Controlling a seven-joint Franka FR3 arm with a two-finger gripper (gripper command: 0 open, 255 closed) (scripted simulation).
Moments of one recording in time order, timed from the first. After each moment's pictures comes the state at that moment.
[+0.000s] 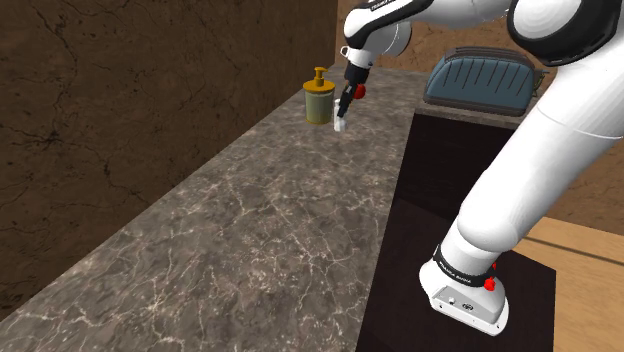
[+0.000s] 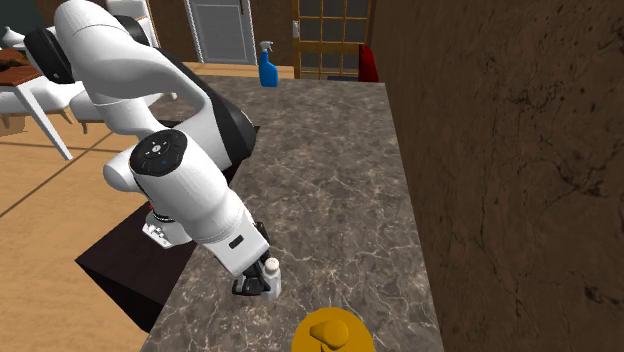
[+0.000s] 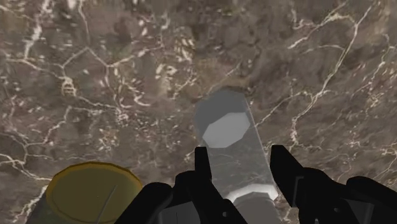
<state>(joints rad) -0.09 -0.11 -0.36 -2.12 0.25 2.09 -0.89</state>
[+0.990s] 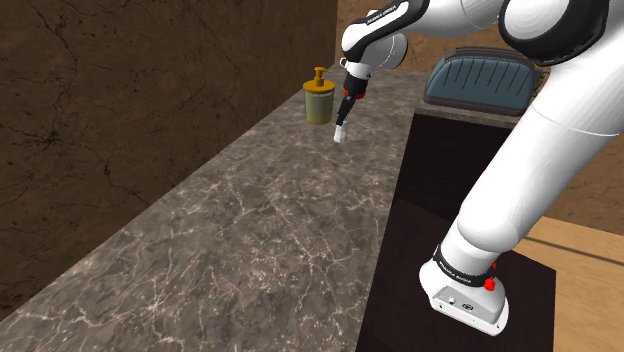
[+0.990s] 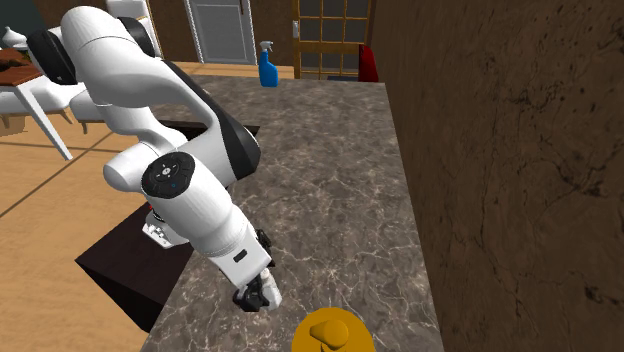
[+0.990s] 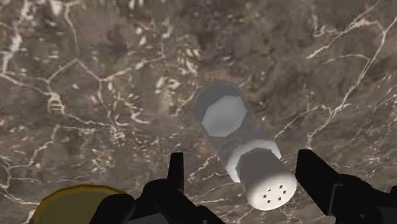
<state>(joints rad) -0.08 -0.08 -0.36 -2.17 0.28 2.17 -0.92</state>
